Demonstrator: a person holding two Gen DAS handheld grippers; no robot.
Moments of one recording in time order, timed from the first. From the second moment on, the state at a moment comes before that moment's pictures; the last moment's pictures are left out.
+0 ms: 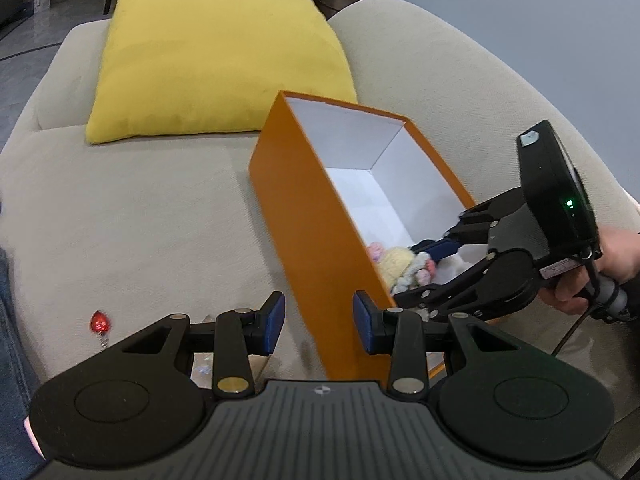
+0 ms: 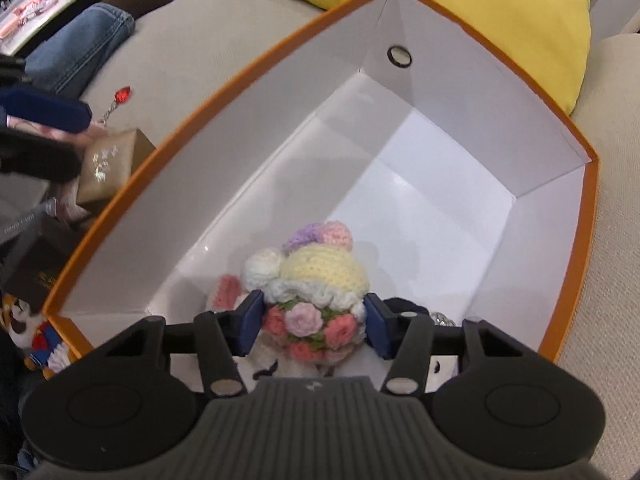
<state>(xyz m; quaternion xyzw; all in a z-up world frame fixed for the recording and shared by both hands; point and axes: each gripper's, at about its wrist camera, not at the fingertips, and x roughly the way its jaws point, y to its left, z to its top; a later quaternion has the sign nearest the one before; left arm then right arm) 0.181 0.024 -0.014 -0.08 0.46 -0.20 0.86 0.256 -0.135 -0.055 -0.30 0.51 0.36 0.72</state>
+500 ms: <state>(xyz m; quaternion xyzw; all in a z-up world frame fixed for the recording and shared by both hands) 0.081 0.074 0.009 -0.02 0.47 -0.12 0.87 0.138 -0.141 0.017 -0.23 0.41 0.46 0.75</state>
